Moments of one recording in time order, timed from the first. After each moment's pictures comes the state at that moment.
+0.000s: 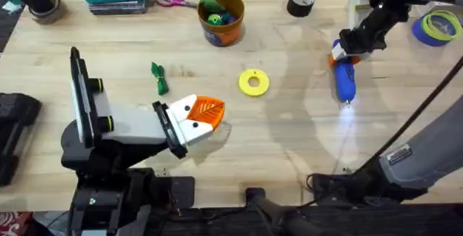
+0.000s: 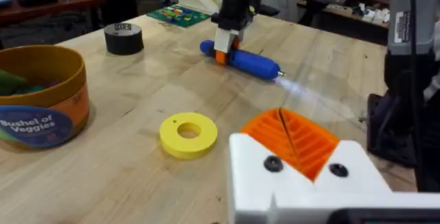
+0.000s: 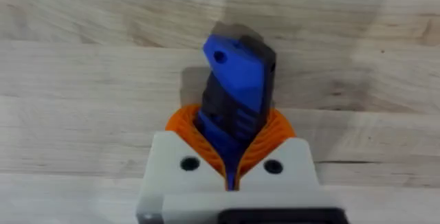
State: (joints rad) left arm 0.02 0.01 0.01 -0.12 1.11 -0.01; right arm -0.14 1.96 1.39 -0.97 0.00 -0.16
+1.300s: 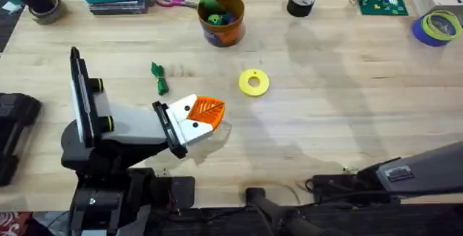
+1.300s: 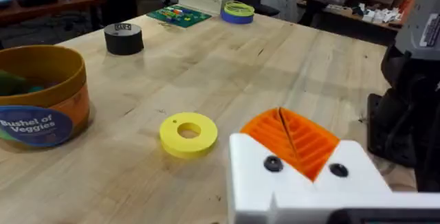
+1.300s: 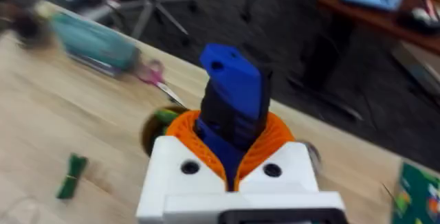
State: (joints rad) left arm 0.02 0.01 0.01 -0.12 1.11 -0.01; right arm 0.26 1.69 2.25 -1.06 -0.12 -0.08
